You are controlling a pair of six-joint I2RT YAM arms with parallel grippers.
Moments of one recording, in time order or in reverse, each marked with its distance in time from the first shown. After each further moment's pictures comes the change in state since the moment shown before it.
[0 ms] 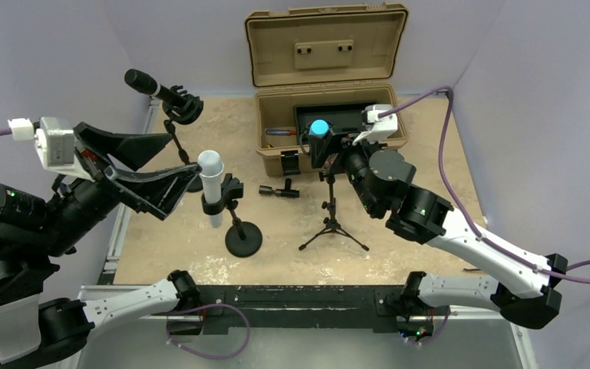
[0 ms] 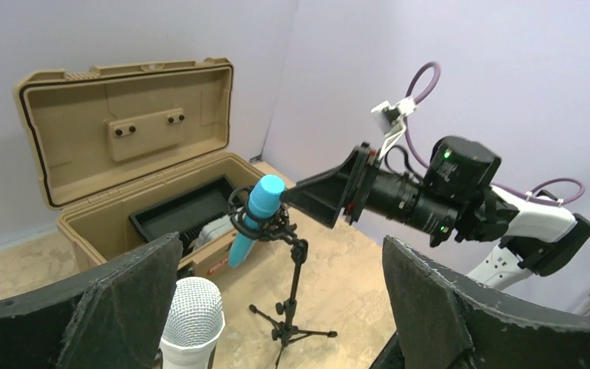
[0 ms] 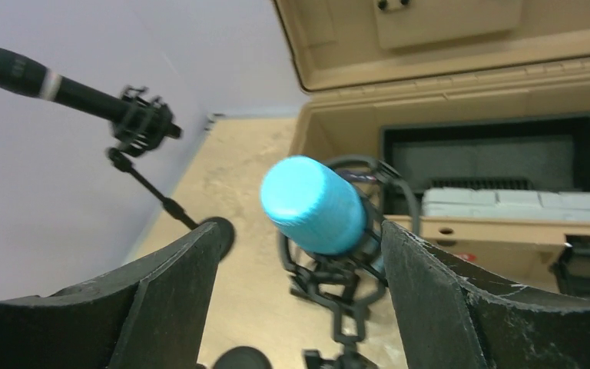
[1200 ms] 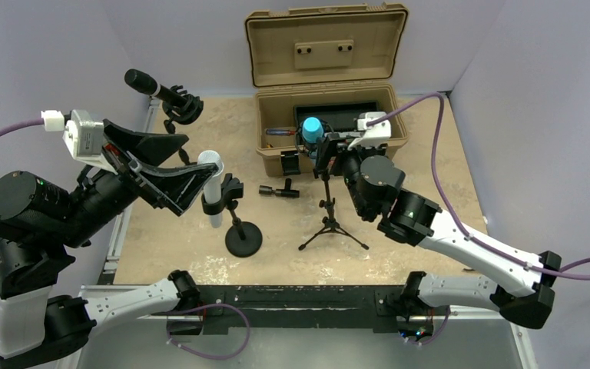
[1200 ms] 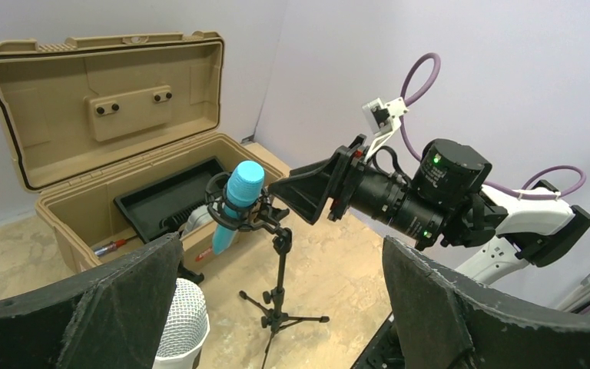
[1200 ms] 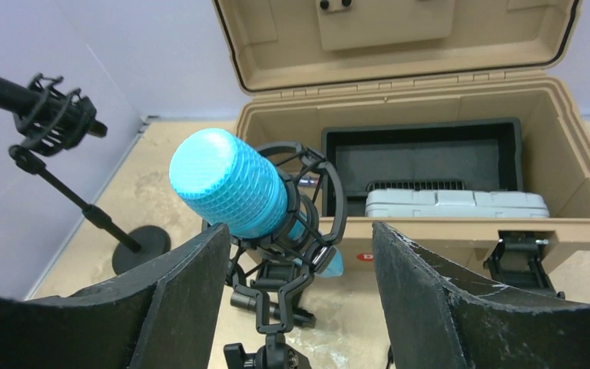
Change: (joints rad) left arm 0.000 0.021 -0.027 0.013 0.007 -0.032; right arm -0.002 0.014 -0.102 0.079 0.130 -0.120
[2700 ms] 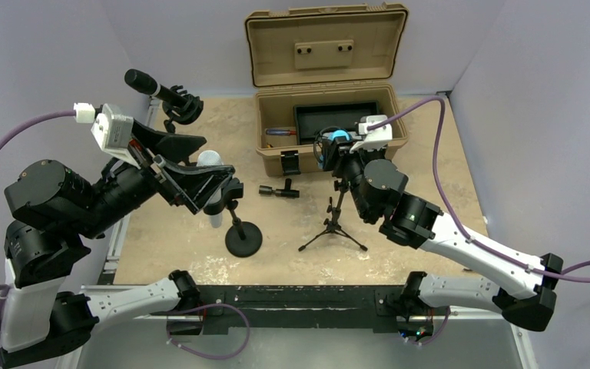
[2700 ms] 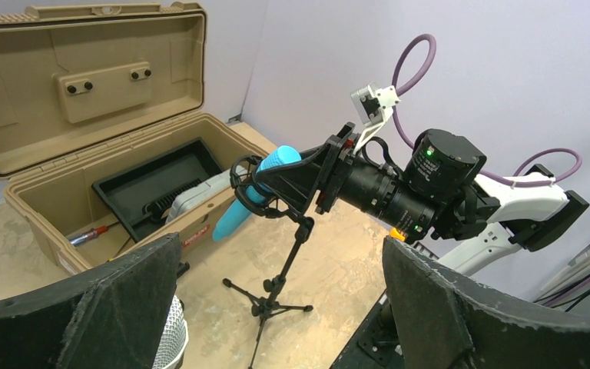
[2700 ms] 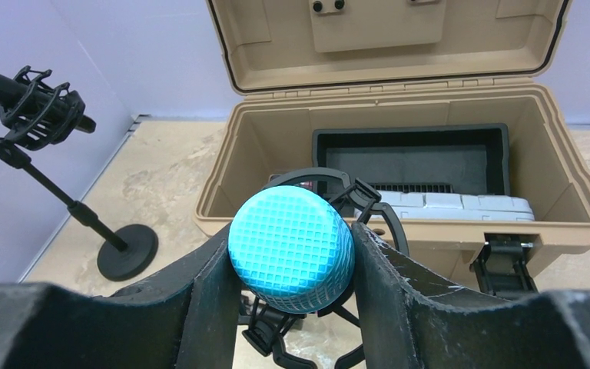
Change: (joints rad) left arm 0.000 0.040 -0.015 -0.001 0.045 -0.025; right arm -0.001 -0.024 -0.045 0.042 0.001 -0.044
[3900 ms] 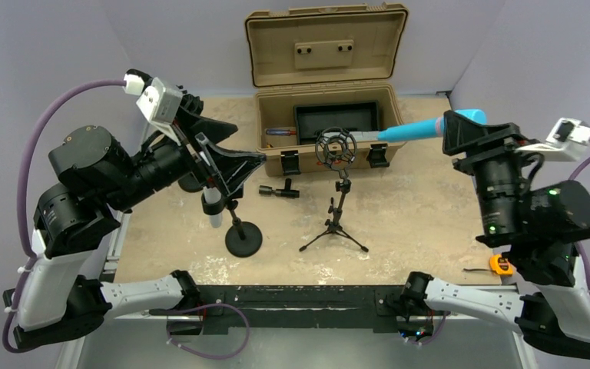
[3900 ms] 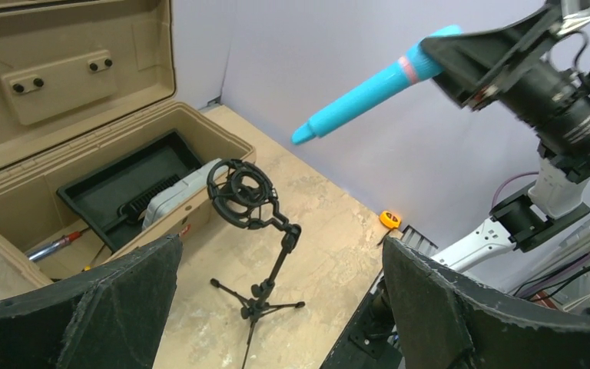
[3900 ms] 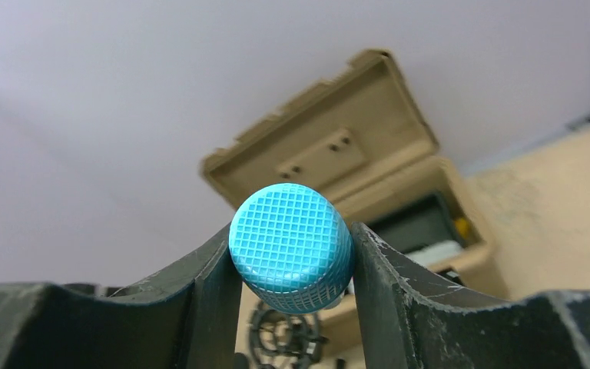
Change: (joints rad) left arm 0.000 0.166 0.101 -0.005 0.064 0.002; right arm 0.001 -0.317 0.393 -0.279 0.167 0.071
